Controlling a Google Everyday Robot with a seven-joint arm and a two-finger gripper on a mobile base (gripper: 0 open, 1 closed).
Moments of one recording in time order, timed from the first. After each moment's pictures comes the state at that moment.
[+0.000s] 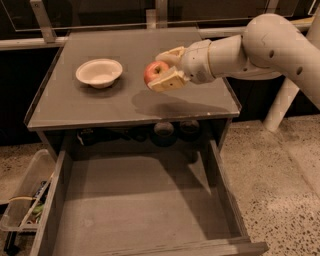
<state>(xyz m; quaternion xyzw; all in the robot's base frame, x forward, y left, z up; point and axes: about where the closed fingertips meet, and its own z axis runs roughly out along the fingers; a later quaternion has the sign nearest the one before) 0.639 -0.024 0.924 -0.57 0.62 0.19 0.51</state>
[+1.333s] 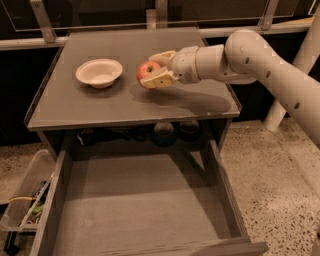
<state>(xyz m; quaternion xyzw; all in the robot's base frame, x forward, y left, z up) 0.700 -0.004 0.894 -0.53 0.61 0.24 0.53</state>
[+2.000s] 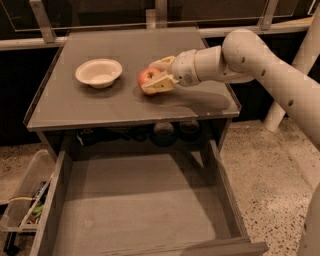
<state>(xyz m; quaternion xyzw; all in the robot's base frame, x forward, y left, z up) 0.700 -0.002 0.874 -0.54 0.63 0.26 0.49</state>
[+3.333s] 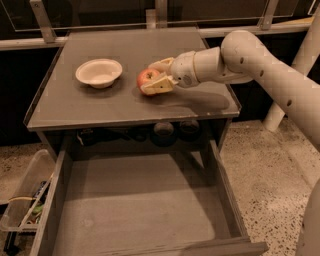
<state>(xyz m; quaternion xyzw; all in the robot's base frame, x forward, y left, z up) 0.698 -0.002 0.867 -0.54 0.64 0.26 0.48</state>
